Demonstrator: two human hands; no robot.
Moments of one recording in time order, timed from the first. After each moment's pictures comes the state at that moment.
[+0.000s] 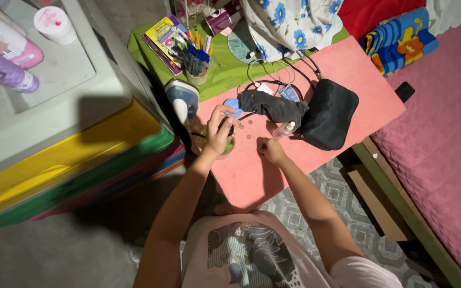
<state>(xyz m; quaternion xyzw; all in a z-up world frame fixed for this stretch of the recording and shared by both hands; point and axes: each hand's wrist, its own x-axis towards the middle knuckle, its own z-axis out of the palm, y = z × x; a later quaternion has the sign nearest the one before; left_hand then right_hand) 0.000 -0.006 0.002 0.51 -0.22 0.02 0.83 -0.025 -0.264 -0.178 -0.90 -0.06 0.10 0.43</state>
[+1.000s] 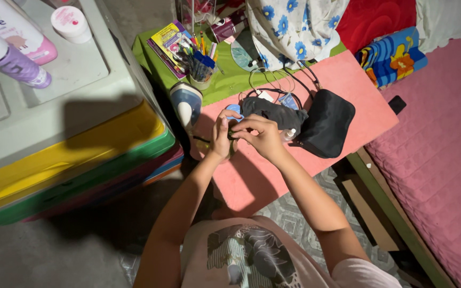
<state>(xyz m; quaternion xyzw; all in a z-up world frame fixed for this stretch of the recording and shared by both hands) -0.004 -0.008 -0.007 0.44 -0.17 -0.02 0.88 -0.025 -0.151 0.104 -0.83 -0.24 -0.11 0.50</state>
